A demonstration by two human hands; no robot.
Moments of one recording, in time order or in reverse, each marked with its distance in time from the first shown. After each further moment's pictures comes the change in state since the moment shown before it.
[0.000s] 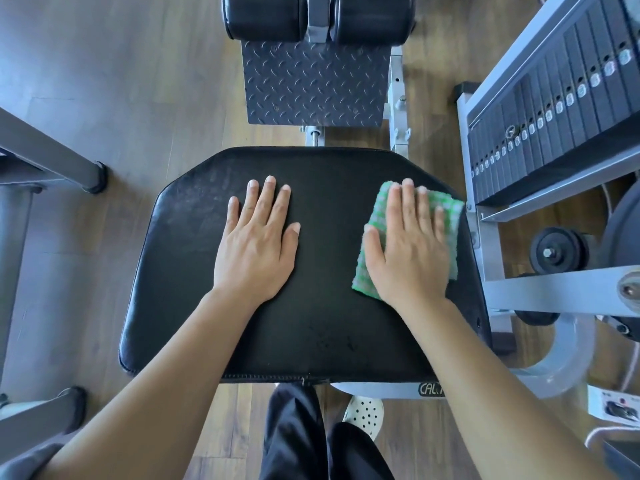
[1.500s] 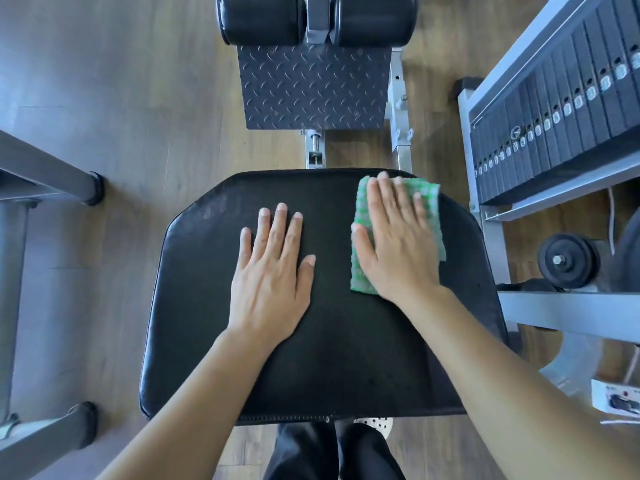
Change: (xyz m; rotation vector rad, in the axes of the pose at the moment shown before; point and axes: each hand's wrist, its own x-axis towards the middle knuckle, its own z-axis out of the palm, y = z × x) left_hand 0.001 -0.005 -0.004 -0.007 -0.032 0.032; right_hand 0.047 -0.025 0.004 -0.014 -0.055 -0.137
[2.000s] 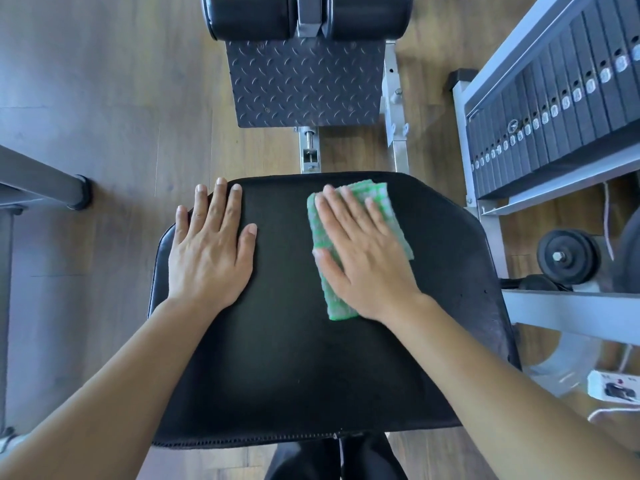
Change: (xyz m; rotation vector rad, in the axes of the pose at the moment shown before) left_hand 0.042 -0.067 -0.015 0.067 -0.033 -0.125; right_hand 0.001 -0.028 0.001 0.009 -0.039 -0.276
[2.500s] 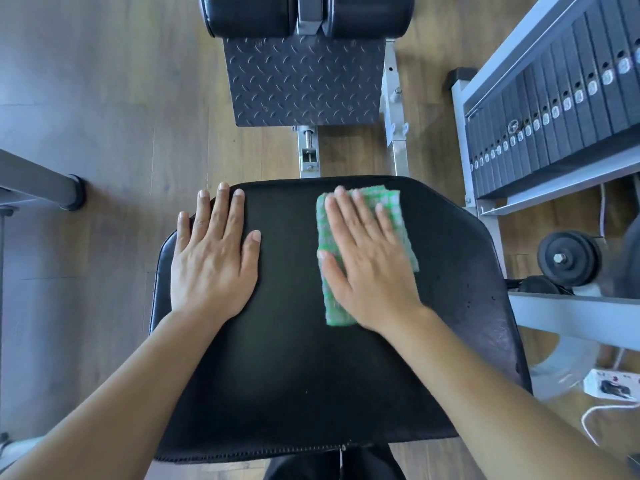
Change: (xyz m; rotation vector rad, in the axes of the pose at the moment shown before) left_hand -0.001 -0.001 0.000 -0.006 -0.007 0.000; right_hand 0.001 -0.010 -0.001 0.013 0.026 0.099
